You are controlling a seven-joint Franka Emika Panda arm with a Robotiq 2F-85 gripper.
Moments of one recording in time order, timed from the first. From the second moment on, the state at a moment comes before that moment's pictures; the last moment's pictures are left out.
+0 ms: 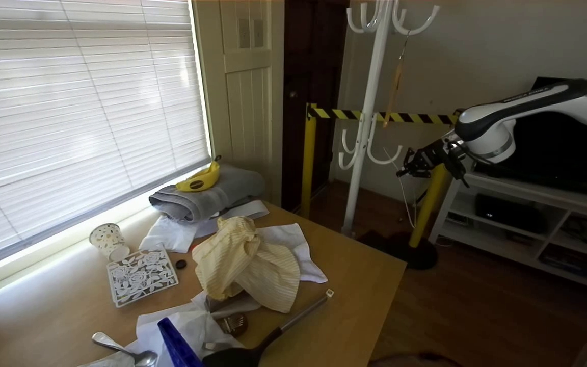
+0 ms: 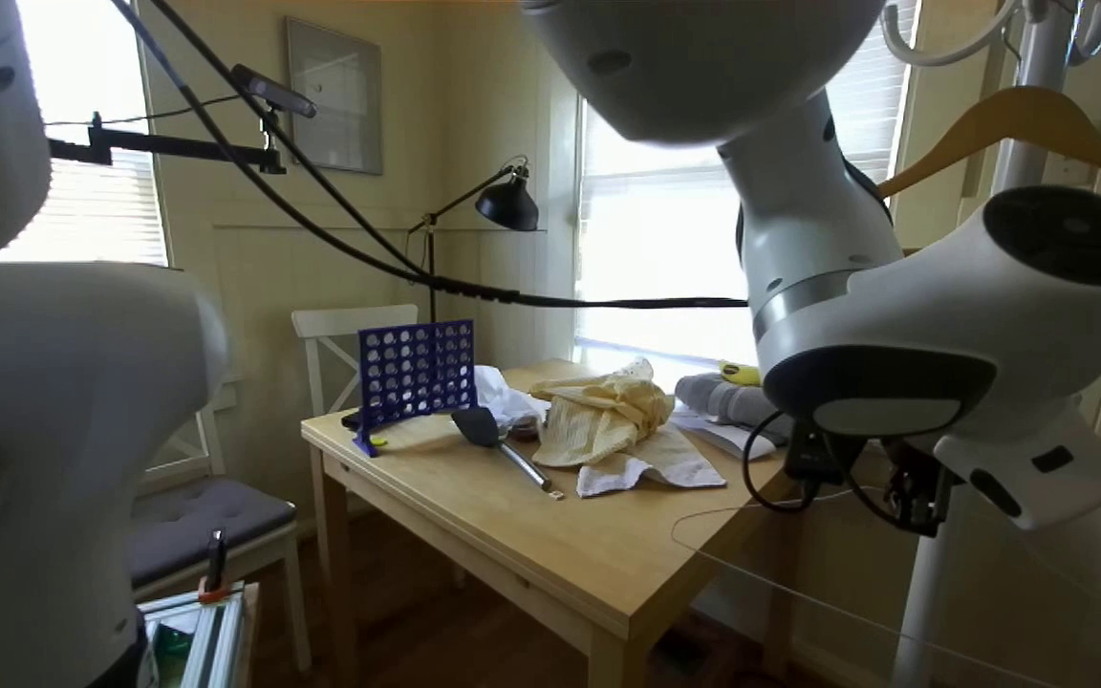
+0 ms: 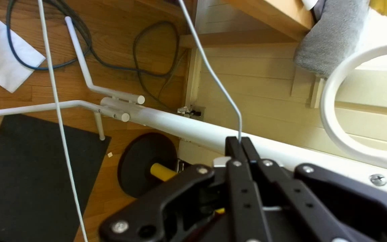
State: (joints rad) arm 1.87 -0.70 -2.07 -2.06 0.21 2.84 0.32
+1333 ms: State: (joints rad) arm 1.91 -0.64 -2.19 -2.03 0.05 2.62 0.36
